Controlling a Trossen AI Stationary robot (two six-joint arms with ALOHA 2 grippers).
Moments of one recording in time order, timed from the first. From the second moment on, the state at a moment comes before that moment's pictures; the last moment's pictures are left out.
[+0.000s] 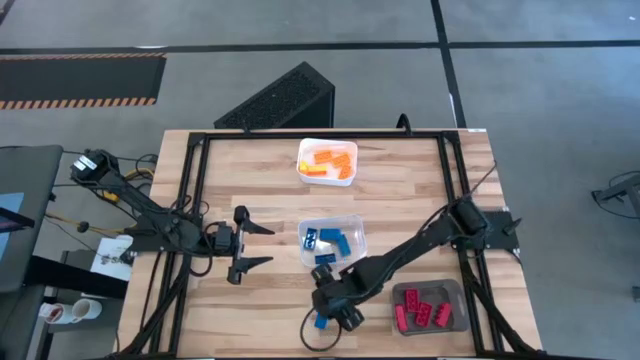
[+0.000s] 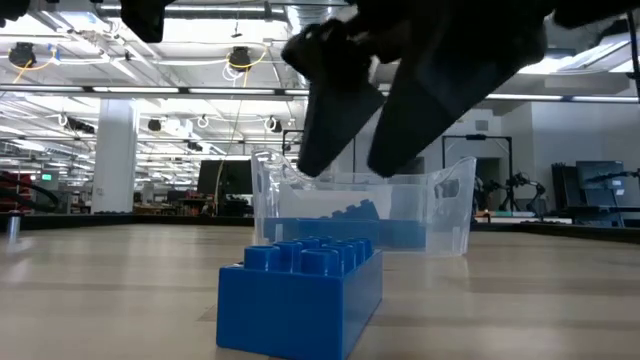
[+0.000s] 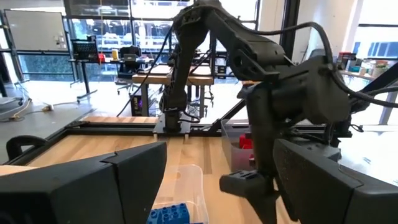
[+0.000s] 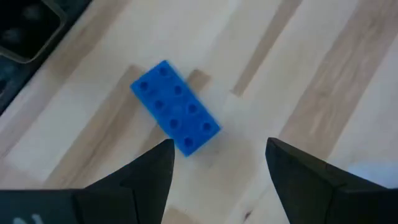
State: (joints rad) left arm -0.58 0.99 0.37 0.69 -0.56 -0.01; right arm 0.46 2.10 1.62 -0.59 0.02 -0.15
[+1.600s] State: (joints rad) left arm -0.58 0.99 0.37 0.70 -0.56 -0.01; right arm 0.32 1.93 1.77 -0.93 0.36 0.09
